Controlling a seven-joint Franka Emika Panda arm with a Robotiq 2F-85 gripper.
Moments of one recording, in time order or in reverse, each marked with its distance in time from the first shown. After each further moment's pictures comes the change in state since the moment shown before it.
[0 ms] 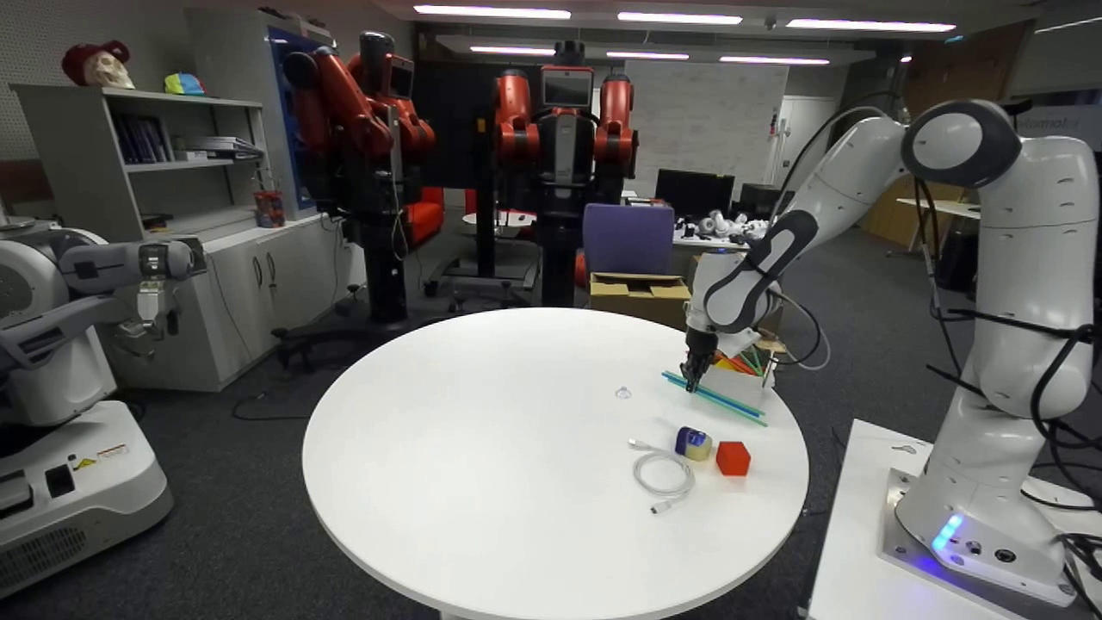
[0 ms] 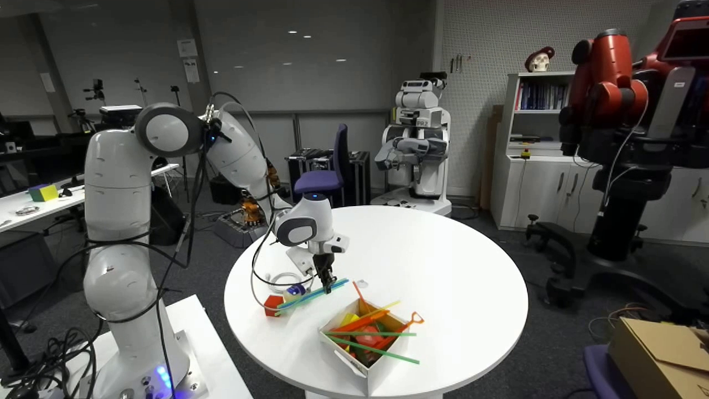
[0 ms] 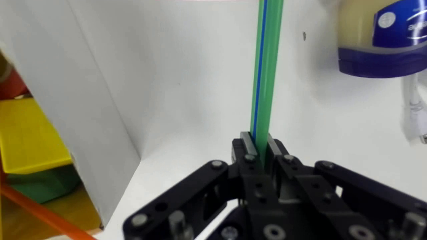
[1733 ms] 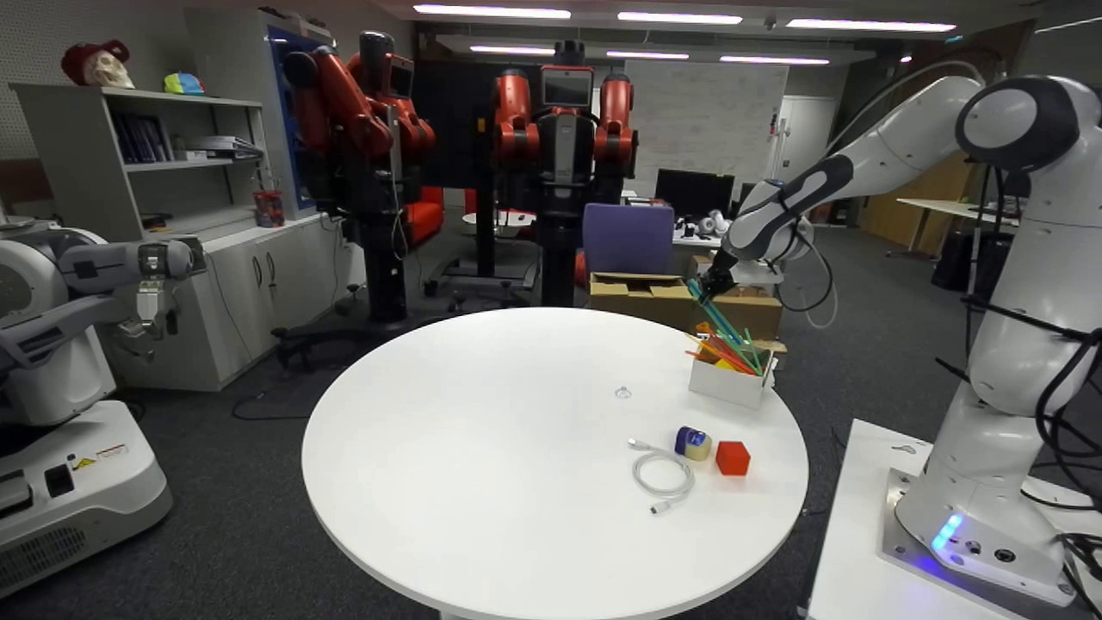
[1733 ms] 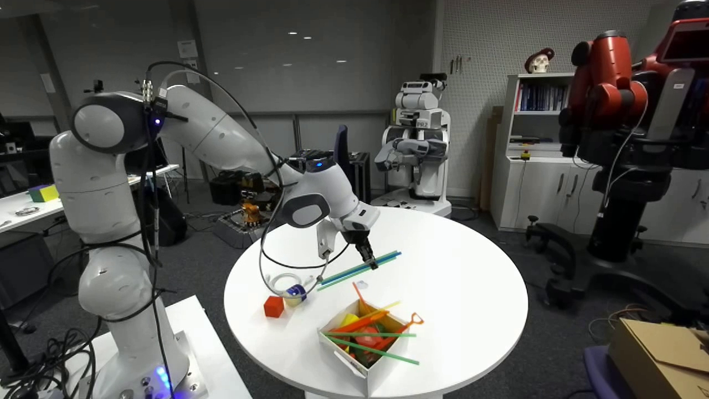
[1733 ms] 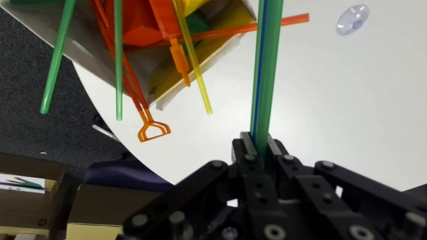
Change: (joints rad) arm -0.106 -0.197 -0.165 0.085 0.123 0.079 0.068
